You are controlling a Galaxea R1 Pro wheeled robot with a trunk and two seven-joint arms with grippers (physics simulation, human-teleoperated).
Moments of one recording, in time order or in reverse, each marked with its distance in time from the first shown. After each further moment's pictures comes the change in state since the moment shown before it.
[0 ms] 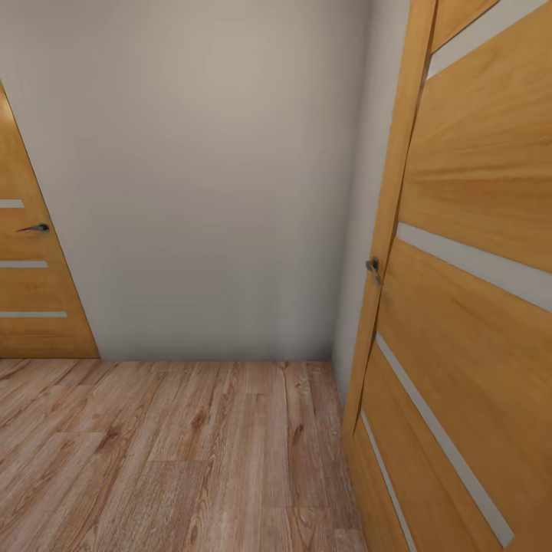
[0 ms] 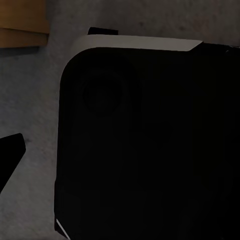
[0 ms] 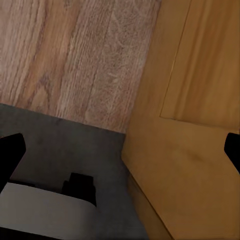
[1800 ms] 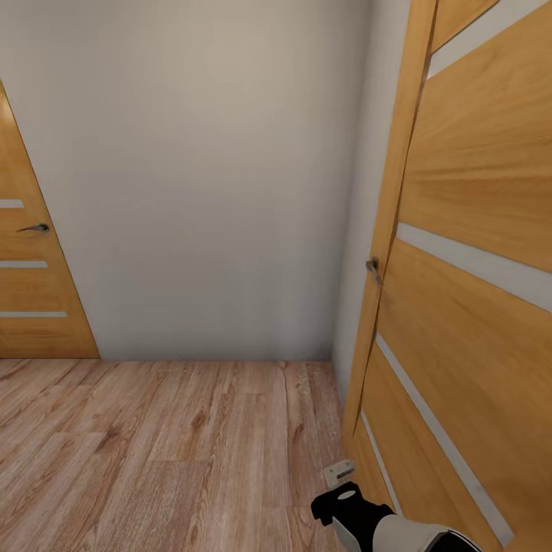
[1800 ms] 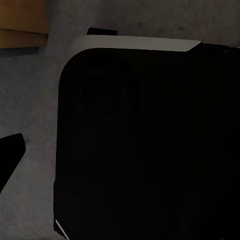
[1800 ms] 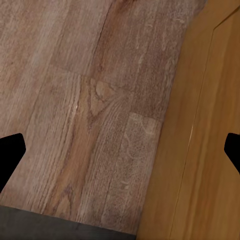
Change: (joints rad) left arm 0.000 -0.002 -0.001 -0.001 -0.001 0.000 0.000; right arm -0.348 0.170 -0.001 0.002 -0.004 0.182 -0.045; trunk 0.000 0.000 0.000
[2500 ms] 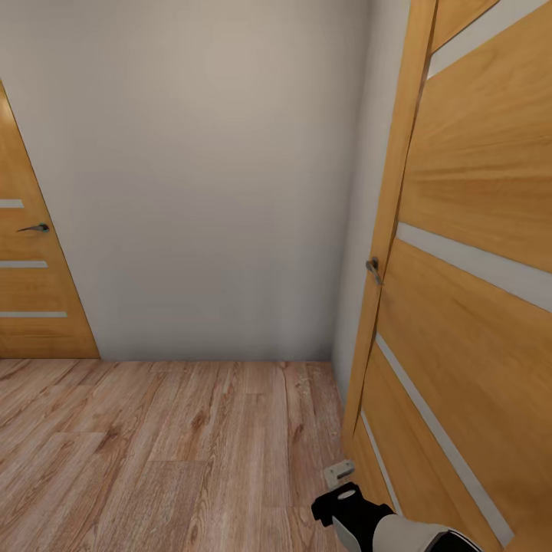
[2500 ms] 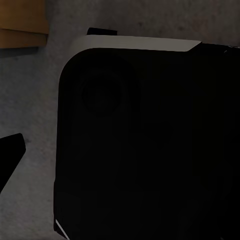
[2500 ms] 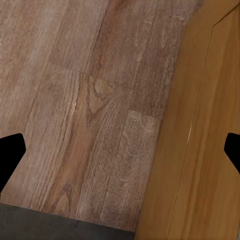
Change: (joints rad) left arm 0.000 0.000 0.000 0.000 0.000 0.000 0.000; right arm -0.001 0.000 0.000 0.000 0.001 0.012 -0.004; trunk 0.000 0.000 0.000
